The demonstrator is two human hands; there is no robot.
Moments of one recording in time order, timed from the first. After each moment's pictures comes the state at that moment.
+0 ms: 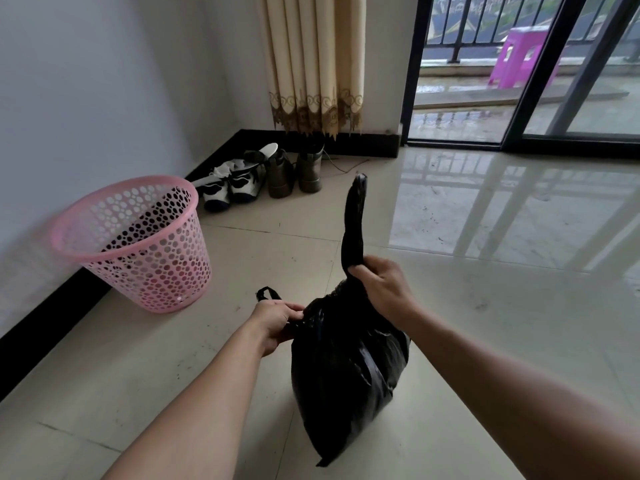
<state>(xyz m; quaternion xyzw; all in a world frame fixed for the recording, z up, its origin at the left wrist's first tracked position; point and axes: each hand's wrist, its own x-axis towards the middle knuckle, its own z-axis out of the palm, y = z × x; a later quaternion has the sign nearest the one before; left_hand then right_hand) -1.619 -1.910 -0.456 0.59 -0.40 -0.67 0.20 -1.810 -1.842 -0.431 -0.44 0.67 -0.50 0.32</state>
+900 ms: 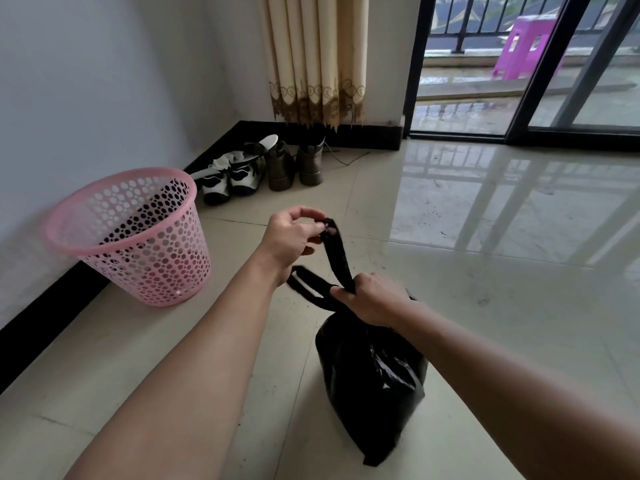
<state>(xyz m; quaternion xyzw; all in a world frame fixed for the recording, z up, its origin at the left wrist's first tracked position) -1.663 -1.933 -0.360 0.44 -0.60 -0.58 0.33 -1.802 -1.849 -0.440 -0.60 0.78 -0.08 0.17</state>
